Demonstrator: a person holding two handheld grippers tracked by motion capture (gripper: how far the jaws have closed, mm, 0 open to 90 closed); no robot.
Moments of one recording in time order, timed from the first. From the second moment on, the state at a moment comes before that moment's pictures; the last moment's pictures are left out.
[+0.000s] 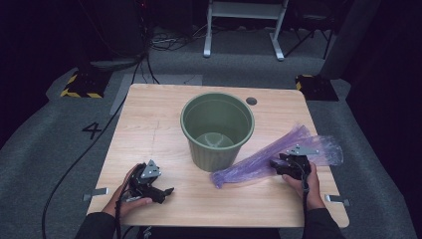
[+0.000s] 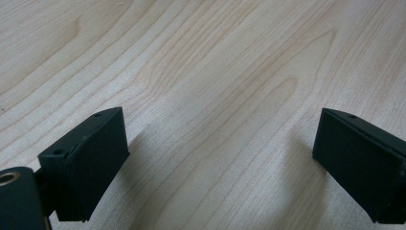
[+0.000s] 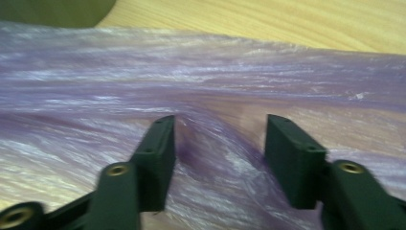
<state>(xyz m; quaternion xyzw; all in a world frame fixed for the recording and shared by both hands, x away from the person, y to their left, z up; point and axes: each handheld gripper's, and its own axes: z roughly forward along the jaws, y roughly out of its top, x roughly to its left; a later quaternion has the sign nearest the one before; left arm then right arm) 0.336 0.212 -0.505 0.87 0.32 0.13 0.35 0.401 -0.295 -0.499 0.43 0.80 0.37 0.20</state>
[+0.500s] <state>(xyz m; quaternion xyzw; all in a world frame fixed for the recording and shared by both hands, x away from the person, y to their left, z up) 0.336 0.212 -0.505 0.87 0.32 0.13 0.35 0.383 -0.264 -0.479 0.34 0.81 0.42 0.22</state>
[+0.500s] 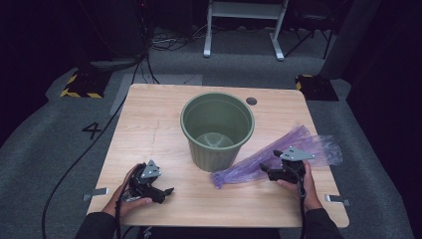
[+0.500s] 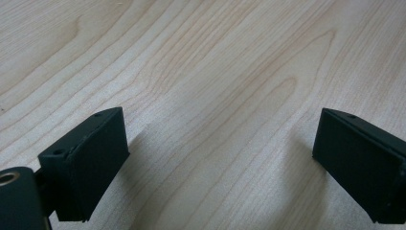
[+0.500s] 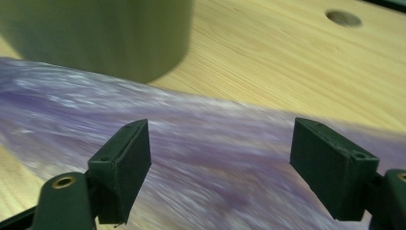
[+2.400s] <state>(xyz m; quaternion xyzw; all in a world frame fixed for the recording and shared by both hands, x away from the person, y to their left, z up) 0.336 0.212 -0.505 0.87 0.32 0.13 0.35 0.393 -0.267 -0.490 0.34 0.81 0.43 0.19</state>
